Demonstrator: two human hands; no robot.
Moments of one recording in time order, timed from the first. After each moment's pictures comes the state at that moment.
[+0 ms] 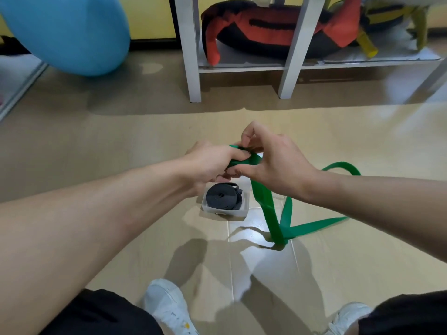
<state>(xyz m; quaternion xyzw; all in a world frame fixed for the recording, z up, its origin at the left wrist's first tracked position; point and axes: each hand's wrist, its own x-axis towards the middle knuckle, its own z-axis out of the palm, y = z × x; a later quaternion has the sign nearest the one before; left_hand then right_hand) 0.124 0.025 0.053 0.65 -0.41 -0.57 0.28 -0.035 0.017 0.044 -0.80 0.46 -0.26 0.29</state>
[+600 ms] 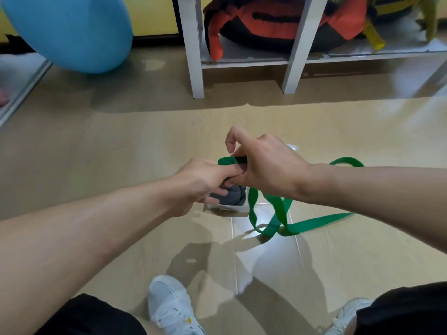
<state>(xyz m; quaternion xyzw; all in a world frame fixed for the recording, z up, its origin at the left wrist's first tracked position) 0.141 0.059 0.045 0.68 -0.43 -0.56 0.19 -0.018 0.024 0.048 -0.88 0.40 -0.15 0.21</state>
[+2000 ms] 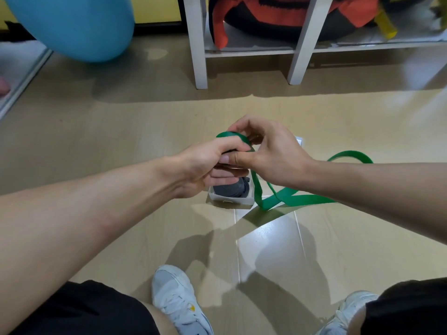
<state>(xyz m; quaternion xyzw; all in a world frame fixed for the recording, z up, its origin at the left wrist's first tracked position) 0.146 0.048 0.047 0.60 -0.36 -0.66 0.27 -0.013 0.024 0.036 -0.75 0.45 -0.29 0.39</state>
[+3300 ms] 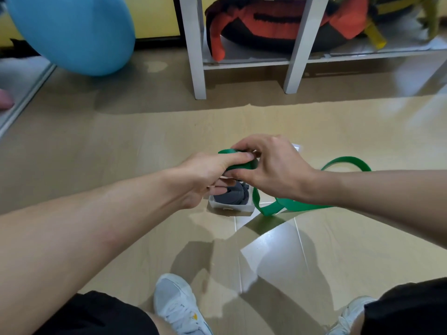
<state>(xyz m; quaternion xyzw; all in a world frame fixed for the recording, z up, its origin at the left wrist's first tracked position) 0.140 0.054 0.050 0.67 -0.36 -0.60 0.26 -0.020 0.029 0.034 -0.82 0.45 -0.26 0.25</state>
